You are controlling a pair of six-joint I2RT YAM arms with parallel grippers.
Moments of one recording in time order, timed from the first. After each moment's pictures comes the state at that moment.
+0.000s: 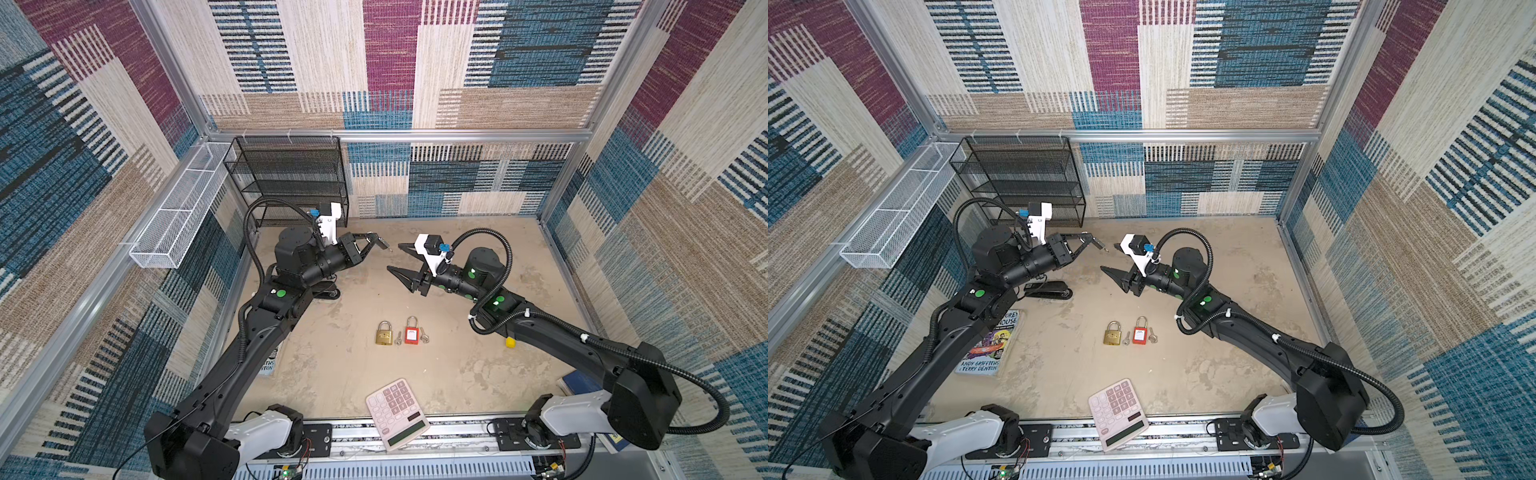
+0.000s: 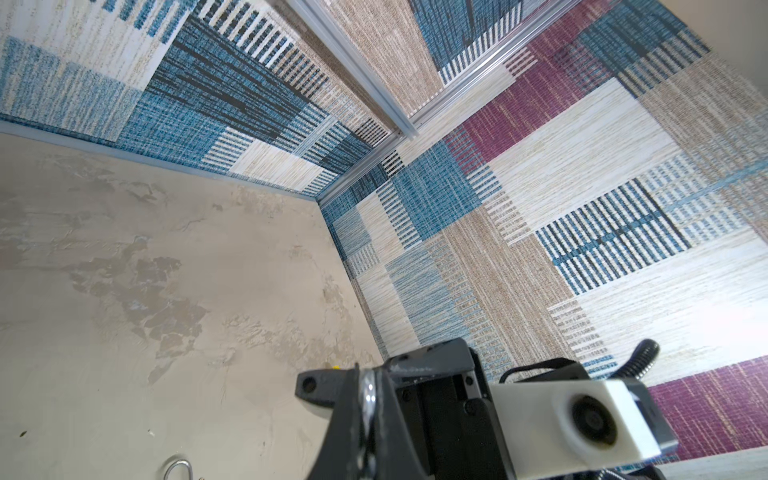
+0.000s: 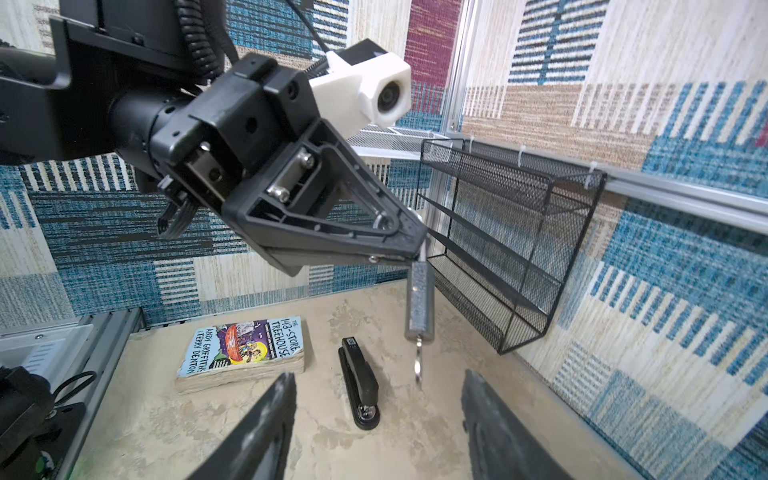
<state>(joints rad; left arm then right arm) -0.36 1.18 1.14 -0.04 0.53 -0.84 0.70 1.38 1.00 0.47 -0.43 -0.10</state>
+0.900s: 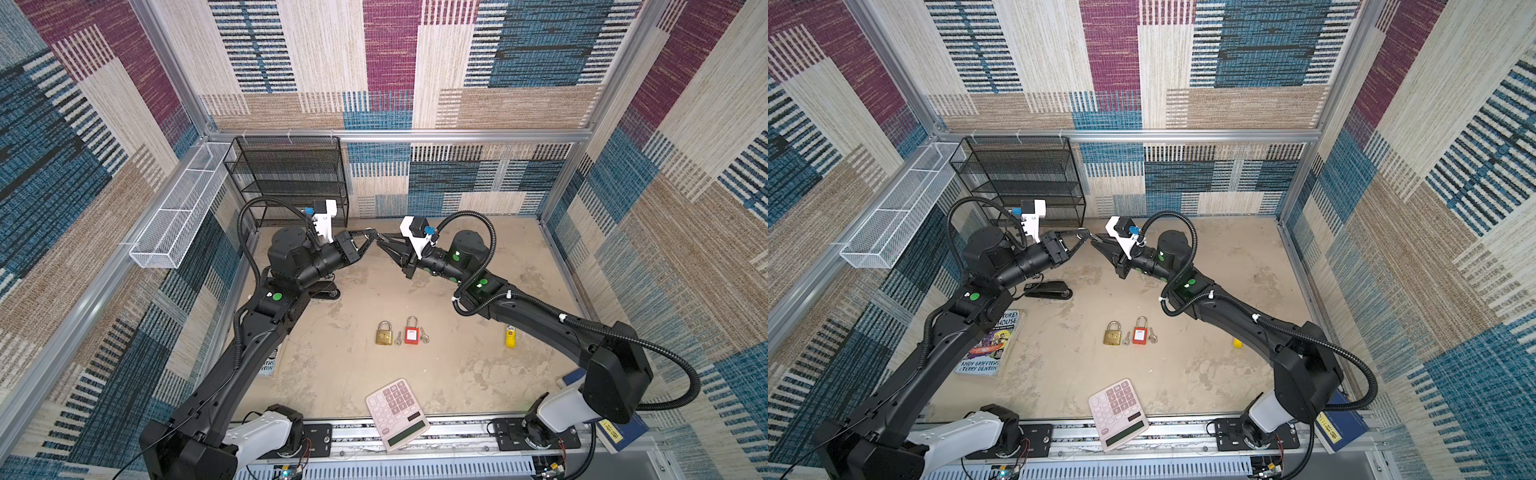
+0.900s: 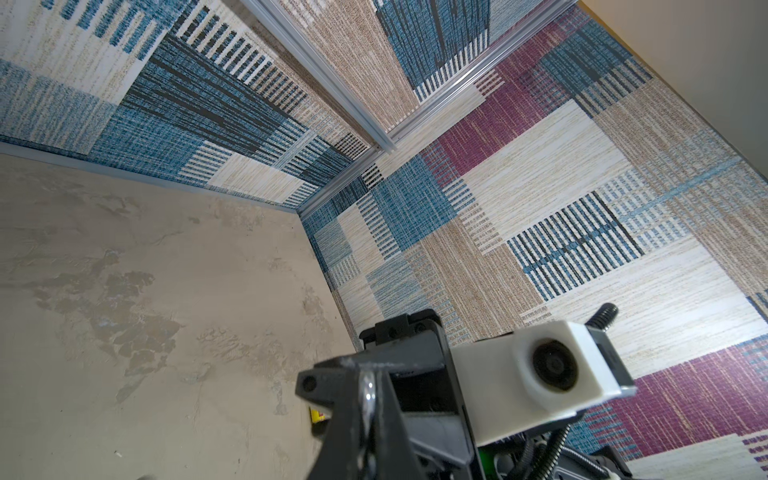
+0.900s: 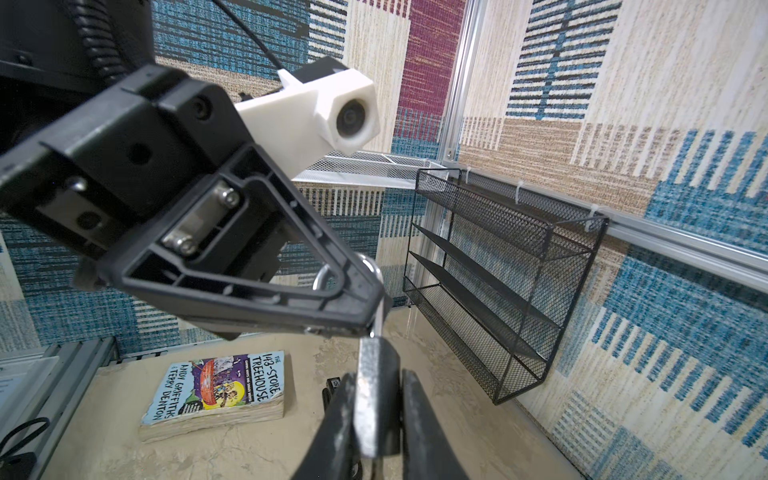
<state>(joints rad) -0.36 1.15 1.14 0.00 0.54 -0.89 0.70 1.52 1.19 0.45 -0.44 -0.10</state>
